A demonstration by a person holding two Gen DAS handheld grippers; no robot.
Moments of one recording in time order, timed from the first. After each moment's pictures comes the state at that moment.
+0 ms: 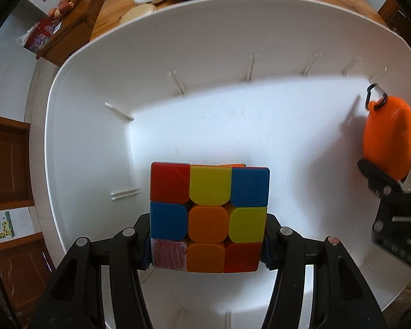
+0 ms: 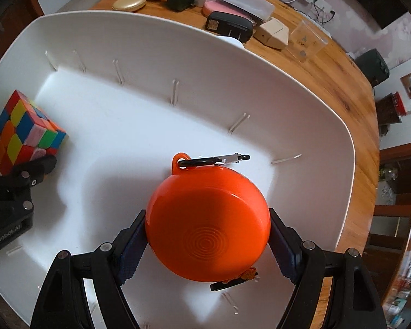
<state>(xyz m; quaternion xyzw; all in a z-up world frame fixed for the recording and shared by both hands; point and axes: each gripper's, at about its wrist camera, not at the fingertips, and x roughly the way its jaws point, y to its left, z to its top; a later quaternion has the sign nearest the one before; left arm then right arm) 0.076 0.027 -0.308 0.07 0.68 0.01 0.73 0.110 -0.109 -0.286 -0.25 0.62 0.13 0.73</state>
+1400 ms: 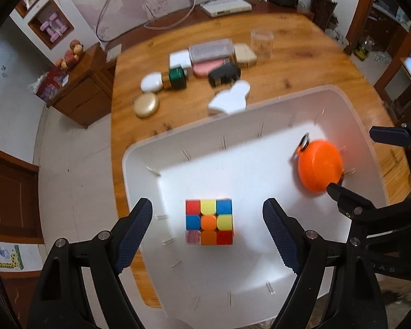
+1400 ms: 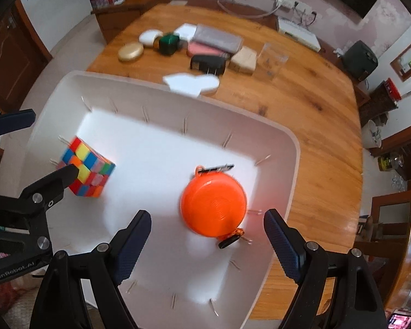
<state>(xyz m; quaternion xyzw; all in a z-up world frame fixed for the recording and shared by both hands) 0.068 0.003 -0.177 0.11 0.58 -0.02 0.81 0.105 -0.129 -0.198 -0.18 0.59 0.14 0.77</state>
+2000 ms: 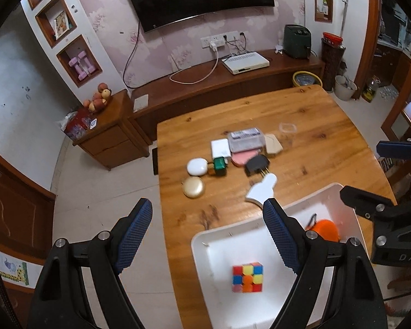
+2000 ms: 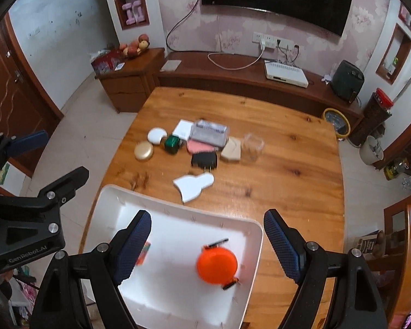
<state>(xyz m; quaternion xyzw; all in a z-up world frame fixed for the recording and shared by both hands) 0.119 0.039 -0.067 0.11 0.48 0.01 0.87 0.156 -0.127 -0.066 -0.09 0.52 0.15 0.84</state>
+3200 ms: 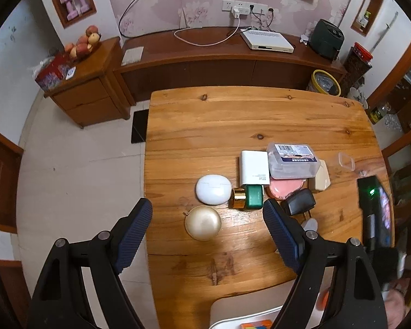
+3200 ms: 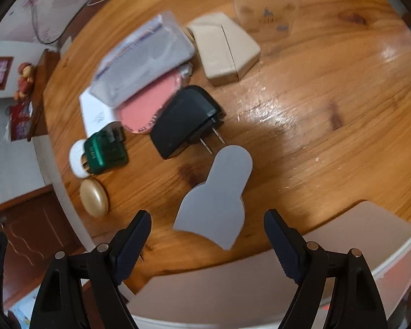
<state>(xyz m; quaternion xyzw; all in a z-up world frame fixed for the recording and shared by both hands) 0.275 0.126 -0.174 -0.02 0.56 0.00 0.83 0.299 -0.093 -0.300 0.23 0.74 -0.03 0.63</state>
